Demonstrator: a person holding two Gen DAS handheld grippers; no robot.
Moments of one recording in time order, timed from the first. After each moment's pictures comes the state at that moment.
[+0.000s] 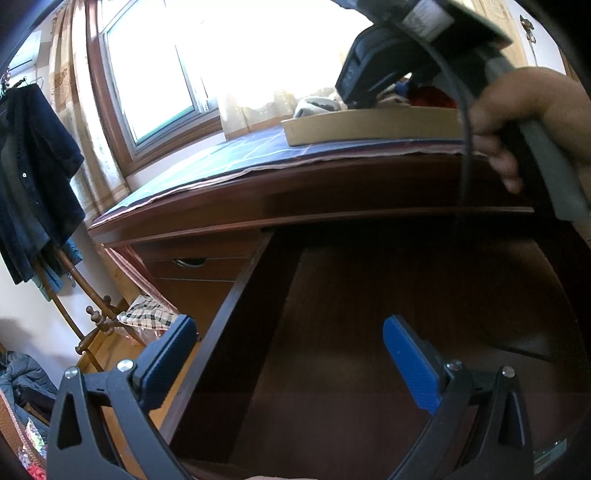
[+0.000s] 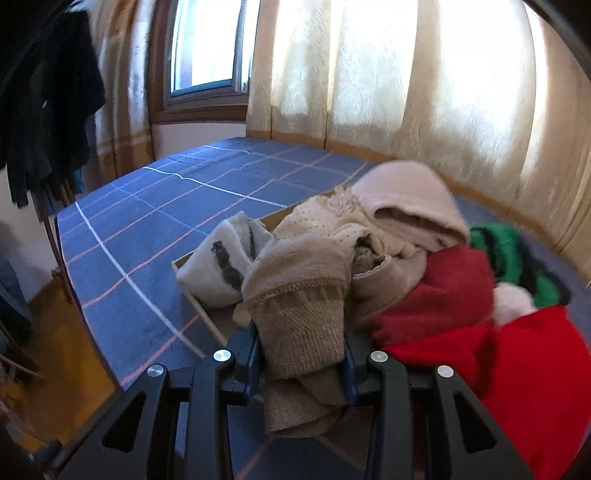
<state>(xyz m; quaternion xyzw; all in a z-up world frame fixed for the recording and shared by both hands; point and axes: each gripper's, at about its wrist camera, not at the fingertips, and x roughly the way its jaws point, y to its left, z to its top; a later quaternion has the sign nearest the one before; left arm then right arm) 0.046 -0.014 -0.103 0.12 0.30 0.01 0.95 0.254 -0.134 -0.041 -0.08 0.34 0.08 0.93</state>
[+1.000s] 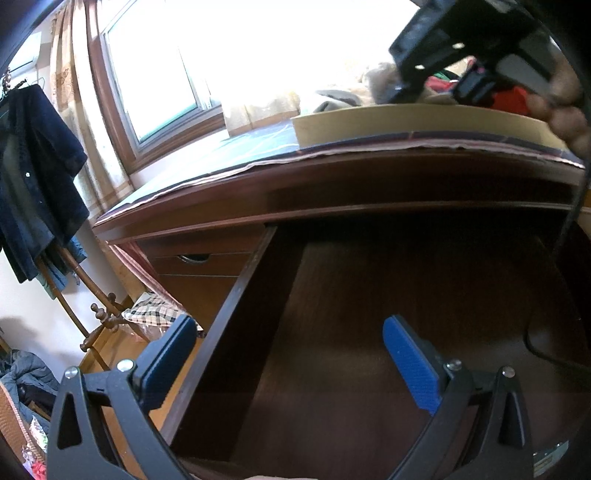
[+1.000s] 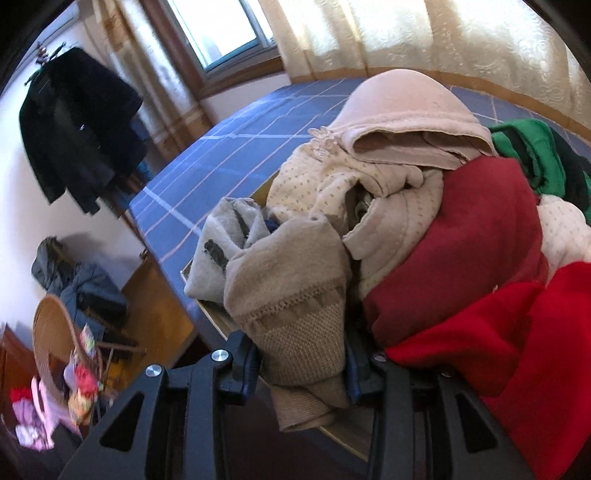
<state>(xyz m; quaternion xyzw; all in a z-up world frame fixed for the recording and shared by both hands) 0.046 -0.011 -0.105 0.12 0.30 0.02 0.94 0.230 -0.175 -0.047 0.04 0.47 0.23 0.85</state>
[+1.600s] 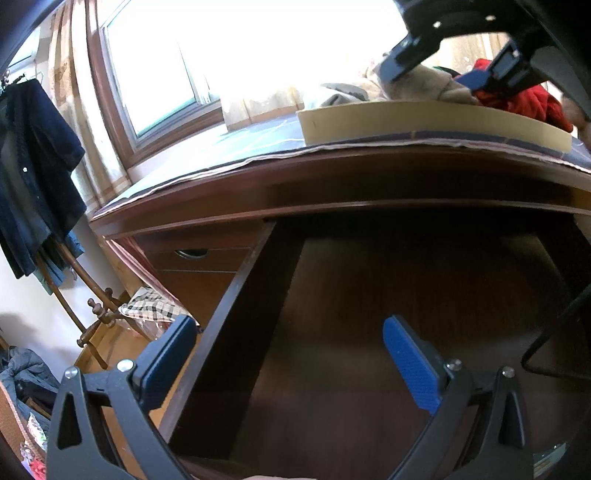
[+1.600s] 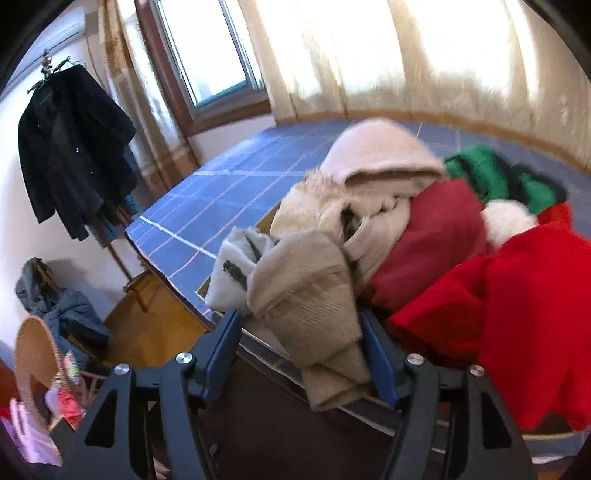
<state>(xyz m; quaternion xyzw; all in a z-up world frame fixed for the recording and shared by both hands) 0.050 -0.007 -0.106 0.12 0.31 0.01 0.94 0.182 -0.172 -0.024 0.04 0.38 0.17 0.91</state>
